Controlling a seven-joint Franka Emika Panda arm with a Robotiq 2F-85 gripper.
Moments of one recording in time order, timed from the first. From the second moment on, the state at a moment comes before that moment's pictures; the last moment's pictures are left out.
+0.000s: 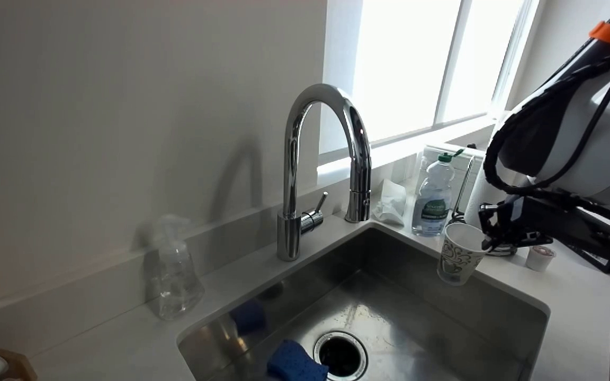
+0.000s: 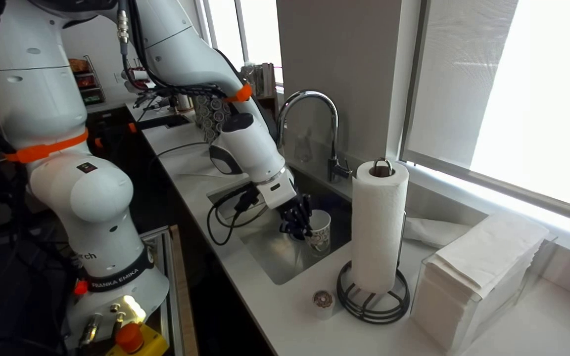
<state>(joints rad) 0.58 0.07 -0.49 -2.75 1.22 3.27 -0.15</state>
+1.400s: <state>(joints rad) 0.68 0.06 -0.56 -2.74 0.84 3.06 0.17</state>
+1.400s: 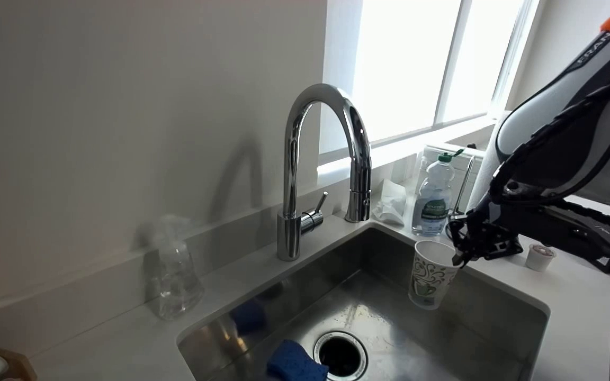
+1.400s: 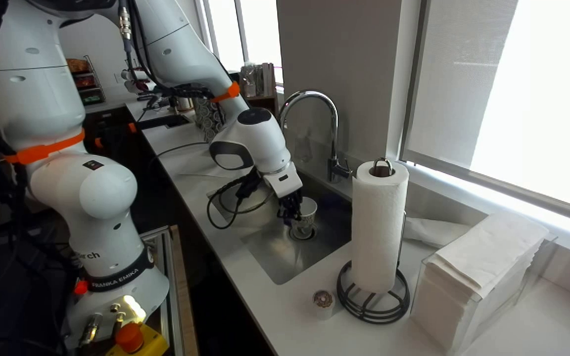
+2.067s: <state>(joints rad) 0.70 0.00 -0.65 -2.73 0.25 3.03 0.60</state>
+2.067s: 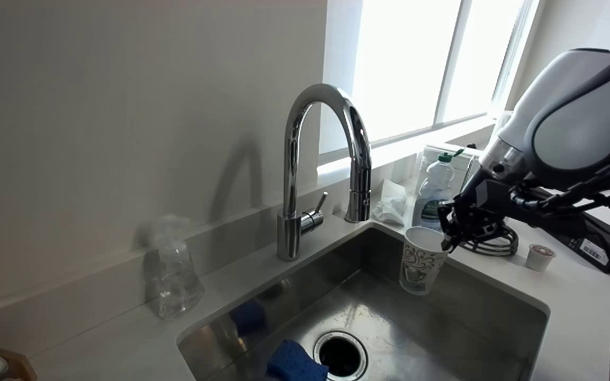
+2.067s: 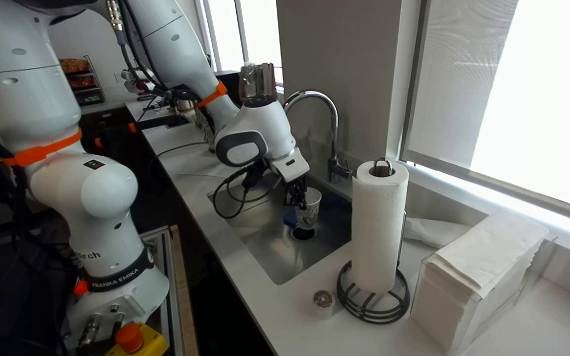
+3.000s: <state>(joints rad) 0.28 -0.48 -0.32 -2.72 -0.27 2.45 1.19</state>
